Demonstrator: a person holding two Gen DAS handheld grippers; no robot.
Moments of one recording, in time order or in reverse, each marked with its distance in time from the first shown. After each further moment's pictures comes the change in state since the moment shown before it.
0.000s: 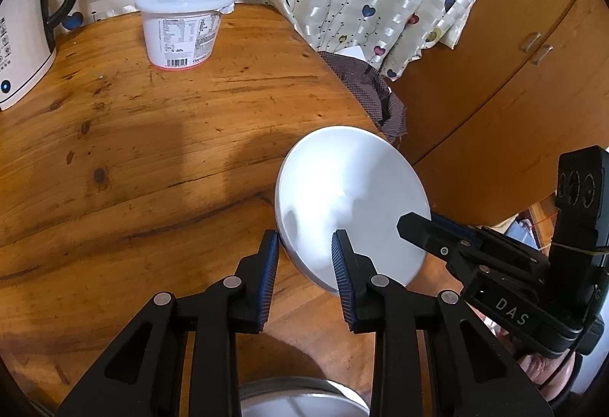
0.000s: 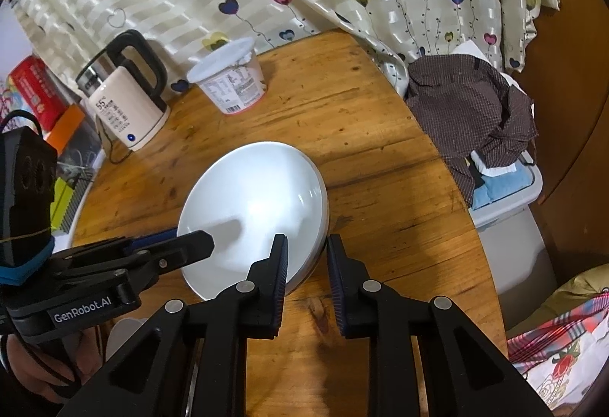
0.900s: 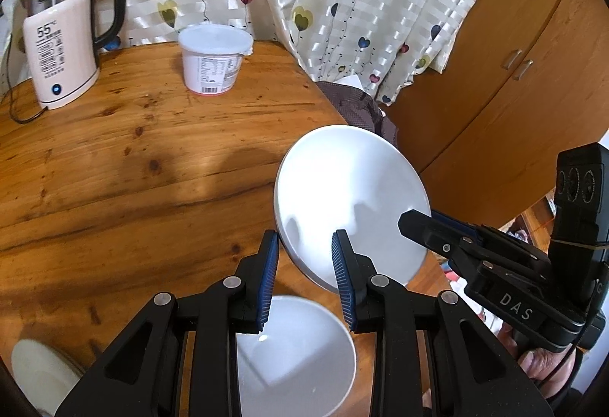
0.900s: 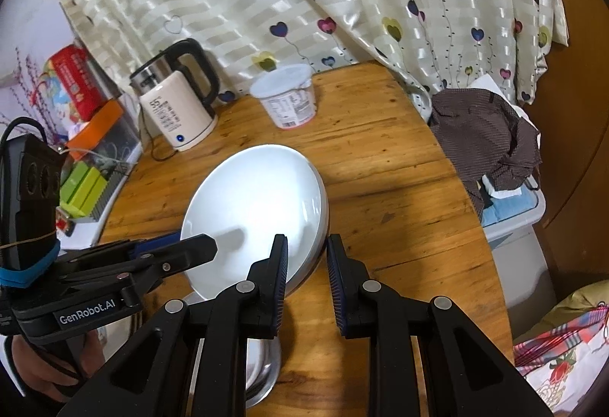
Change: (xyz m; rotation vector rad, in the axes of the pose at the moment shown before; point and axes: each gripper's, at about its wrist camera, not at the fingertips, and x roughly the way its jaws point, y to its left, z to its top) left arm -0.087 -0.007 -0.041 -0.006 -0.116 0.029; right arm -0.067 0.056 -0.021 -0.083 -0.072 0.054
